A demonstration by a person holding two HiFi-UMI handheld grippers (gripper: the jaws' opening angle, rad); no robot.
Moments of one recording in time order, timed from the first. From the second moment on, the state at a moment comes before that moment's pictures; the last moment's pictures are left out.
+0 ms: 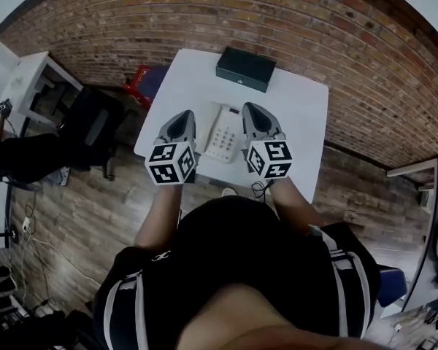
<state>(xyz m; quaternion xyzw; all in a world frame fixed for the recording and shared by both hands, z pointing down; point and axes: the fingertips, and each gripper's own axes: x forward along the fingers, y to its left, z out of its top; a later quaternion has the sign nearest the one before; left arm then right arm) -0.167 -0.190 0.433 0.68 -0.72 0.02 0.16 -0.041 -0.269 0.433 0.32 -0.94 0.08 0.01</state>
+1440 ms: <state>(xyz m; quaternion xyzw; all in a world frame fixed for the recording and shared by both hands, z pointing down) -0.215 -0.288 0.583 0.77 -0.51 0.15 0.36 -0.051 -0.316 0.600 0.40 -0.85 0.32 0.12</state>
